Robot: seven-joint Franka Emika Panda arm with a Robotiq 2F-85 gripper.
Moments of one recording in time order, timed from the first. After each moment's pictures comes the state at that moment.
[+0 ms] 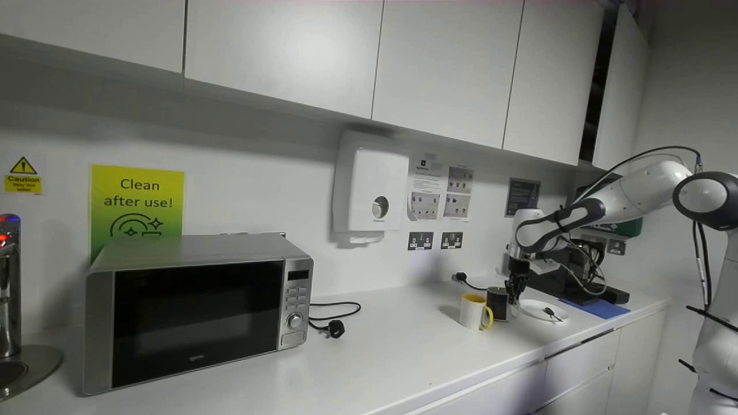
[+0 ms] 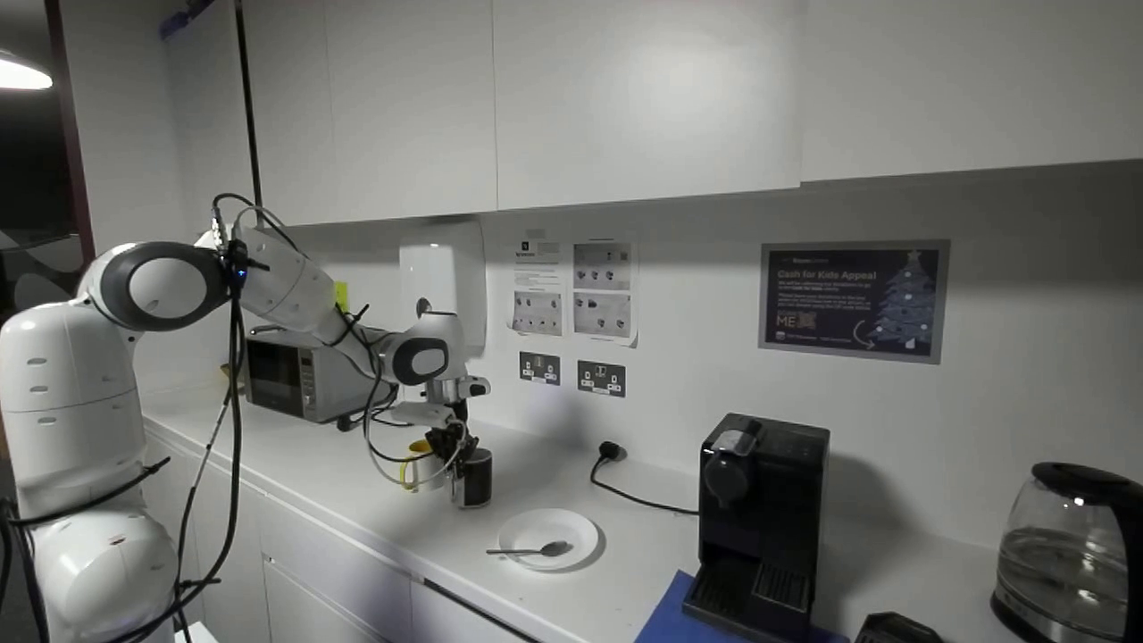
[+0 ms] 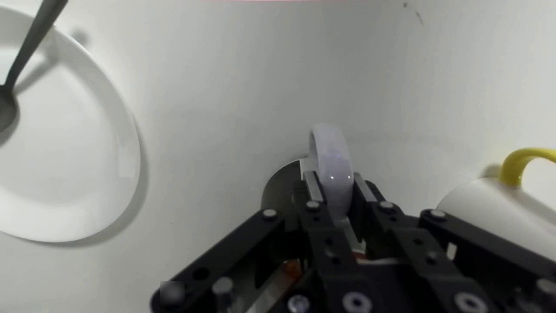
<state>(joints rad) 0.00 -0.02 -0.05 -2.22 -0.04 2.25 -0.16</state>
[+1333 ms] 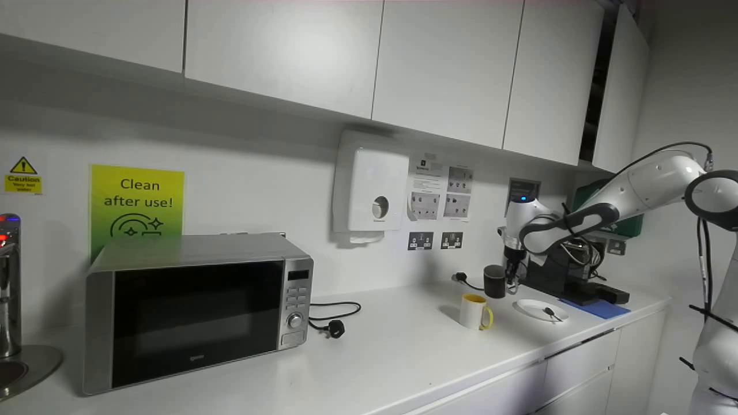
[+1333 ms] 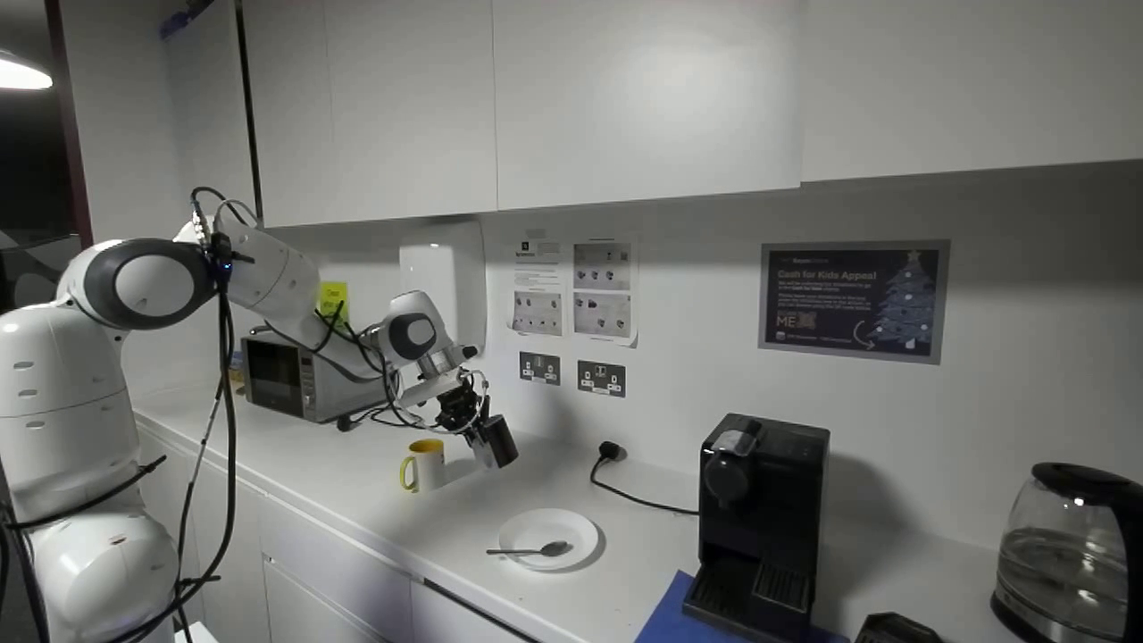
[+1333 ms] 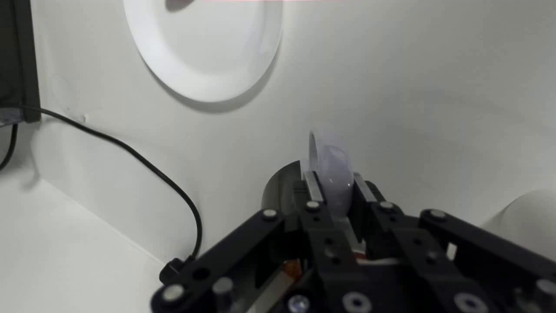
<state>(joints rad) 0.00 -0.07 -0.01 -2.19 -0.47 2.33 -0.14</state>
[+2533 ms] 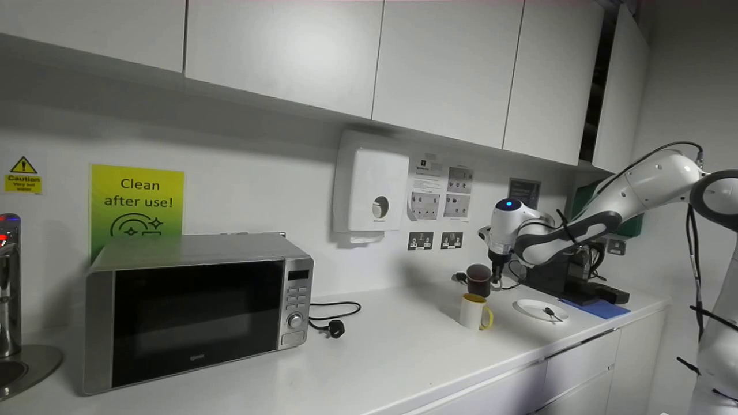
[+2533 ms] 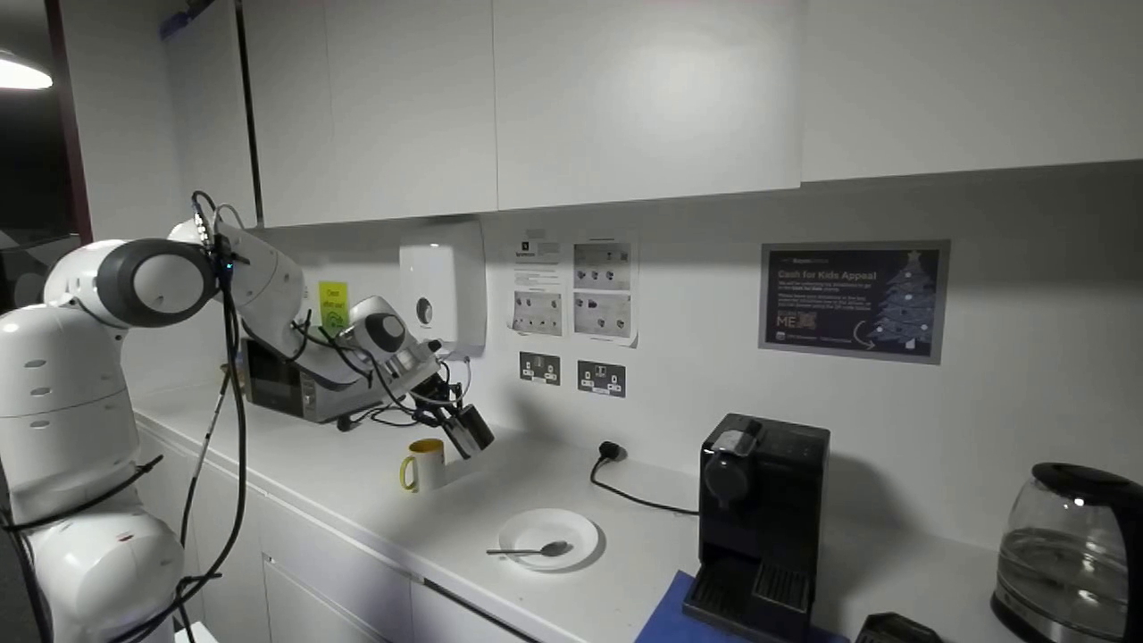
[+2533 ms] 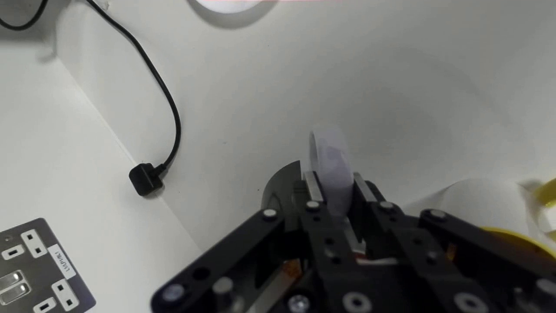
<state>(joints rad) 0.07 -0.07 0.10 -2.21 -0.70 2.33 -0.11</state>
